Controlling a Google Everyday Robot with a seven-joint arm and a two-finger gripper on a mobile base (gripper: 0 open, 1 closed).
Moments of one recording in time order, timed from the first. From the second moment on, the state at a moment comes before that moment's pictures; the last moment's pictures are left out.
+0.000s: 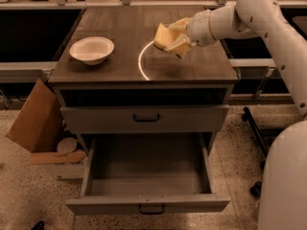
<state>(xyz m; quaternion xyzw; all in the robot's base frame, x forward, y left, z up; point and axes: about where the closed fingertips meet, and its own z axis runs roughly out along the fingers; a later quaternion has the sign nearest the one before) 0.759 -0.075 0.894 -0.63 0.58 0.13 0.50</state>
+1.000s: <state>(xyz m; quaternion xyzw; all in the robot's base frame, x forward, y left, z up) 0.785 -0.089 0.877 -0.59 0.62 0.14 0.50</state>
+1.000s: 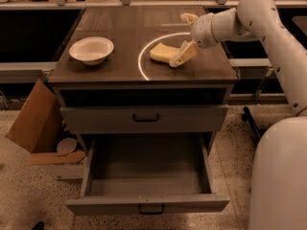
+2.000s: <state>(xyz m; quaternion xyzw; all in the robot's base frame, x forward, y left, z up) 0.754 -0.148 0.917 -0.55 0.64 0.11 0.52</state>
